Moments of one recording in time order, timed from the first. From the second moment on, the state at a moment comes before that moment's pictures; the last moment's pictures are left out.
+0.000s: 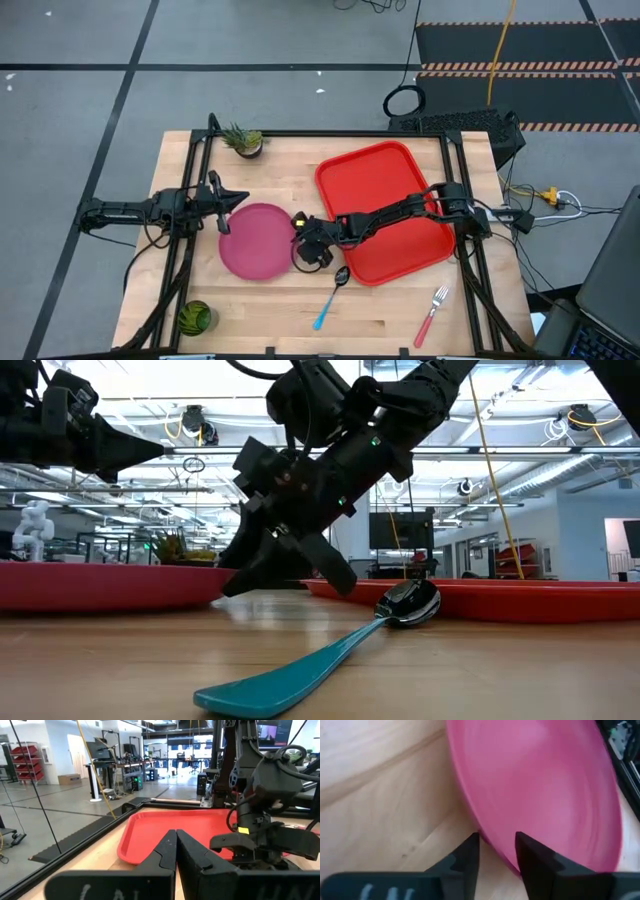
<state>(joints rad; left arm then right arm) -0.02 0.03 0.01 0.08 -0.29 0.05 0.10 2.14 1.31 0.12 0.03 -0.78</state>
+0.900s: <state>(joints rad) -0.02 0.03 0.01 0.08 -0.29 0.05 0.12 1.90 1.30 -0.43 0.19 -0.73</state>
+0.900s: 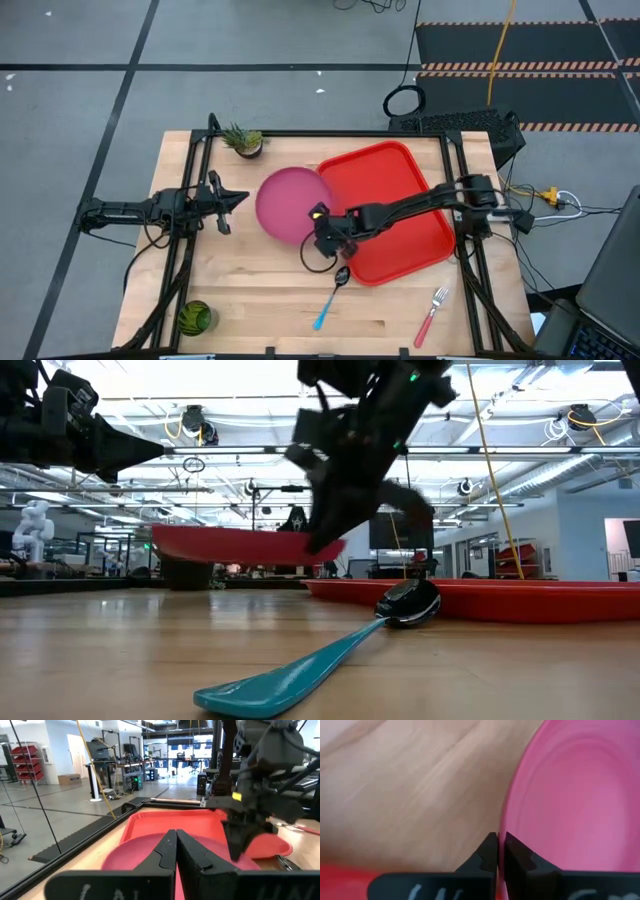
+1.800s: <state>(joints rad) -0.02 0.03 0.01 0.08 -0.29 0.05 0.01 1.47 0.90 -0.66 0.26 0.18</state>
